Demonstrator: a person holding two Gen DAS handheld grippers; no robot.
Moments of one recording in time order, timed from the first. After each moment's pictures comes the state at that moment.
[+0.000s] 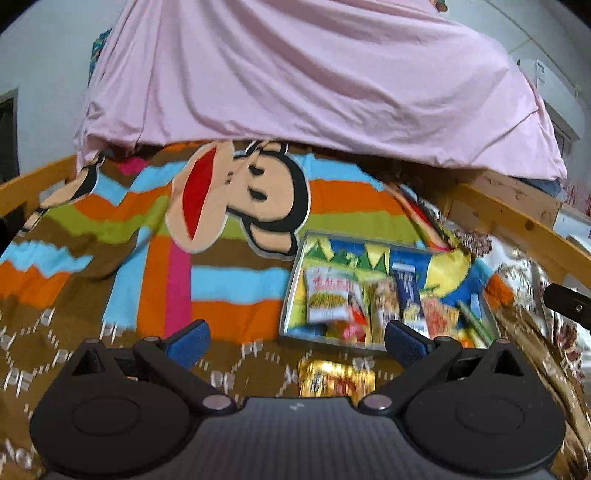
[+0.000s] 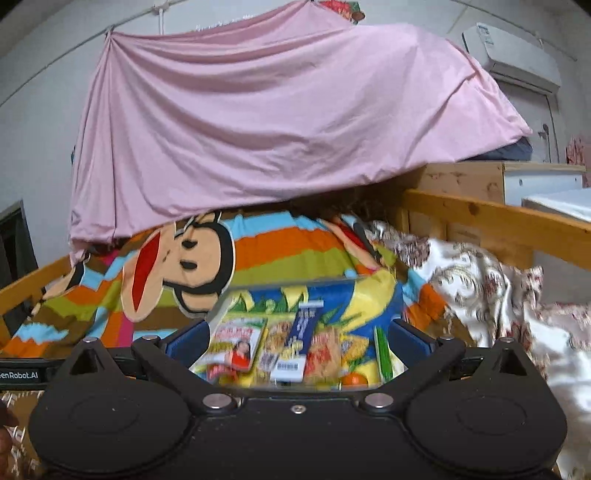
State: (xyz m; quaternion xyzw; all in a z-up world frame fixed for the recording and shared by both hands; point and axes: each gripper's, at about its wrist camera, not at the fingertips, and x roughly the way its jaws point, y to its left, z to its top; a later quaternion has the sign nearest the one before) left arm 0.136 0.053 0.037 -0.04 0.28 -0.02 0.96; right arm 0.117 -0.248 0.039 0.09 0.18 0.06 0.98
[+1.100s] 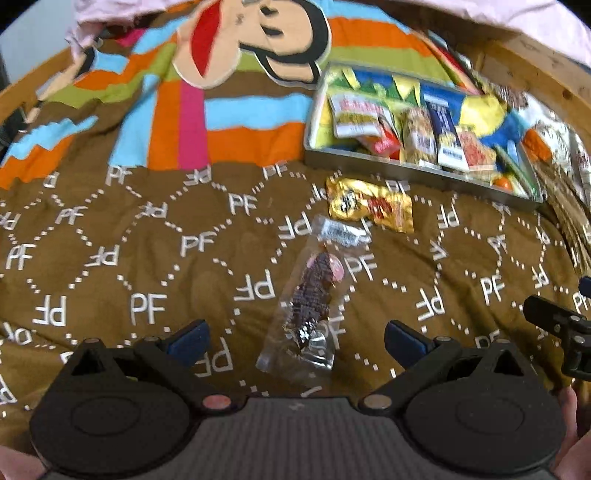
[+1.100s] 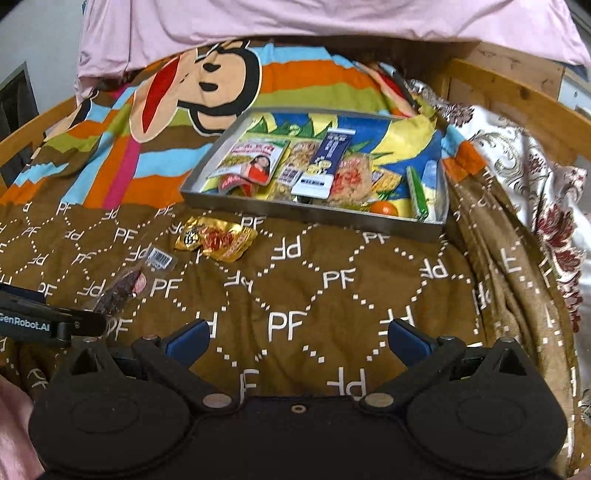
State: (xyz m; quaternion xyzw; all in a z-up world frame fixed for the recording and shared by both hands) left arm 0.129 0.050 -0.031 -0.01 0.51 0.00 0.86; right arm 0.120 -0.205 -0.027 0.00 0.42 0.10 0.90
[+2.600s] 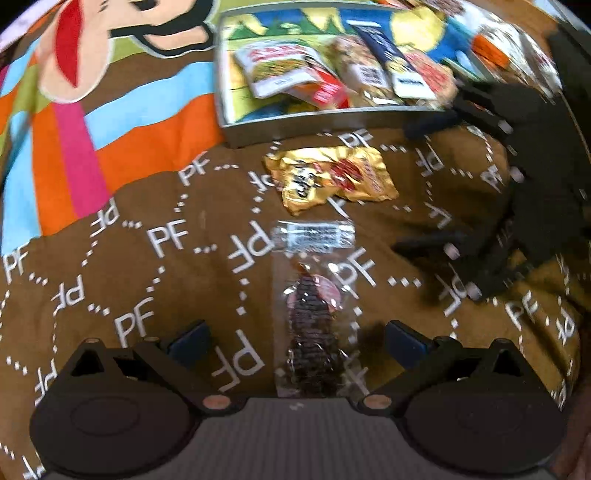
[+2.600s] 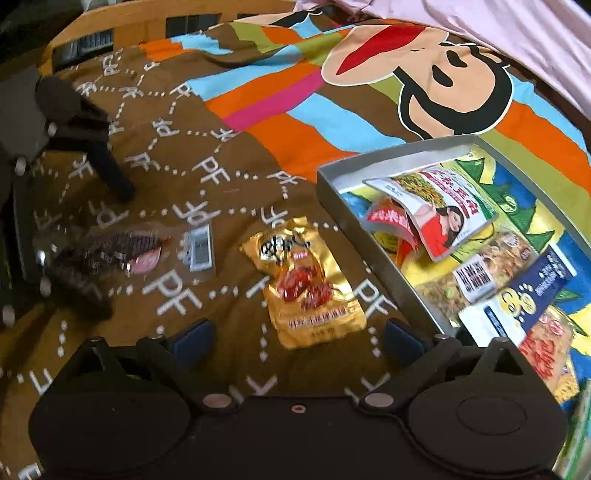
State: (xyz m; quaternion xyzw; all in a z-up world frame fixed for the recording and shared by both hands) left arm 0.201 0.049 -0.072 0.12 0.56 -0.15 0.81; right arm 0.256 -0.122 -0.089 -0.24 0.36 0.42 0.80
